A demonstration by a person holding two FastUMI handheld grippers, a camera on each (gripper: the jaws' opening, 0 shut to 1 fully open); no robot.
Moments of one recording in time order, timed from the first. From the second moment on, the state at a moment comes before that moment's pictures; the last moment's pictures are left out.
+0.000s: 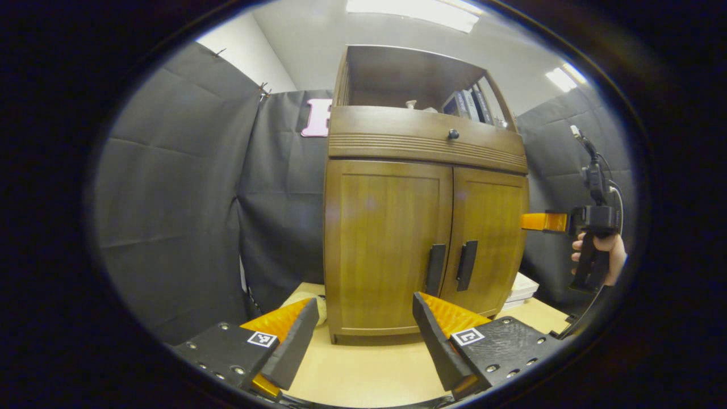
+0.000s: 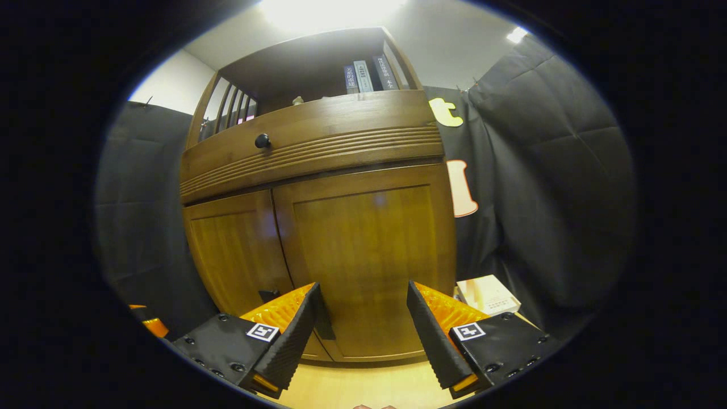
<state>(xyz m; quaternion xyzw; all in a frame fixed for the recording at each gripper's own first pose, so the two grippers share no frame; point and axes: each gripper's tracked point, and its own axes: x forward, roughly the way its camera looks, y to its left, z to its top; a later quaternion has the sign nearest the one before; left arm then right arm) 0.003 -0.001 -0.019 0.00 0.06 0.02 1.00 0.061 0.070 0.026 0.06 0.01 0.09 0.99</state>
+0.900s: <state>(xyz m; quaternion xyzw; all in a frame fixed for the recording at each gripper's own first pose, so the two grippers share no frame) 0.005 0.008 -0.026 -0.03 0.09 0.06 0.99 0.141 0.149 -0.038 0.00 0.05 0.11 0.99</state>
